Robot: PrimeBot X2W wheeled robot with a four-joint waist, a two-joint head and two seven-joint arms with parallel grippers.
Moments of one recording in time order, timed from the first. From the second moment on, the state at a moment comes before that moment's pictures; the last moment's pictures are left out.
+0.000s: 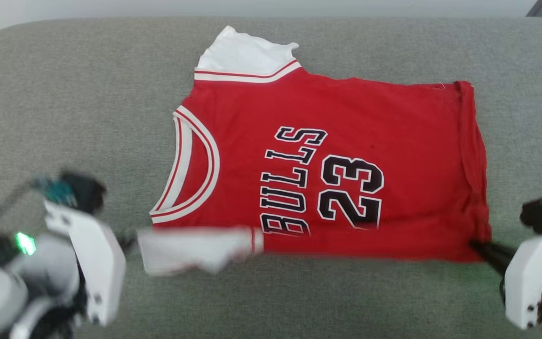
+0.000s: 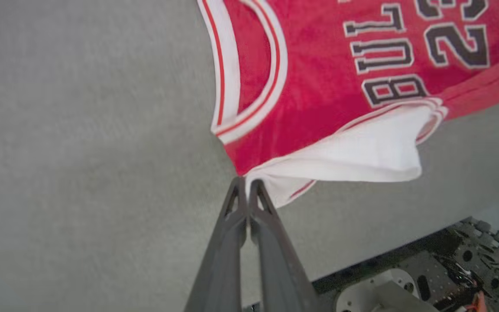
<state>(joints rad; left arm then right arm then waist) -0.49 1.08 -0.86 -0.40 -1.12 0.45 0.62 -0.02 -0.53 0.08 -0.18 0.64 0.13 0.74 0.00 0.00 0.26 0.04</state>
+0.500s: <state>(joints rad) -0.90 0.85 -0.86 0.04 -0.98 0.17 0.67 -0.37 -0.43 0.10 -0.01 0.48 0.13 0.70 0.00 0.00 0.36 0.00</state>
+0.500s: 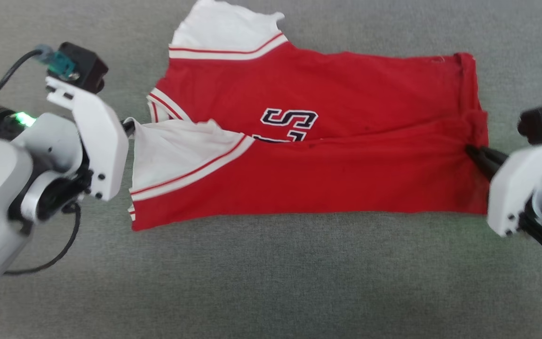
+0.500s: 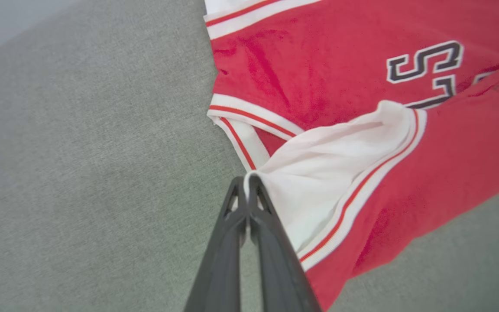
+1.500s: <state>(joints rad) -0.97 0.75 -0.84 0.34 -1.06 0.11 0.66 -0.43 -0.35 0.07 0.07 0.40 0.13 0.50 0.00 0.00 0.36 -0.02</state>
